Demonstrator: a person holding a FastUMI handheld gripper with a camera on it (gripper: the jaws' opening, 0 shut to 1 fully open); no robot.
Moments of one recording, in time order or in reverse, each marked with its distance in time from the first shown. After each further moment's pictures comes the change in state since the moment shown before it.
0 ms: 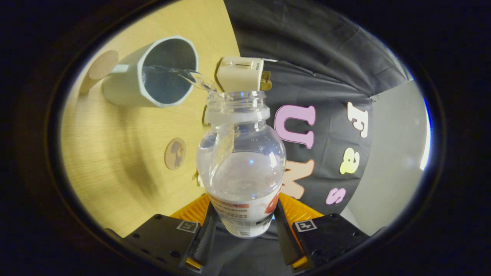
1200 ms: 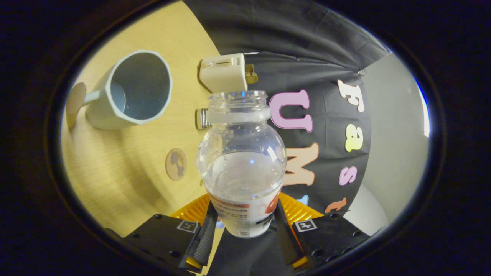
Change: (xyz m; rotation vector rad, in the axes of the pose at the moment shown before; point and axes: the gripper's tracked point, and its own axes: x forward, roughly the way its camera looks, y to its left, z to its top) arm 0.006 0.014 -0.003 0.191 0.046 -0.001
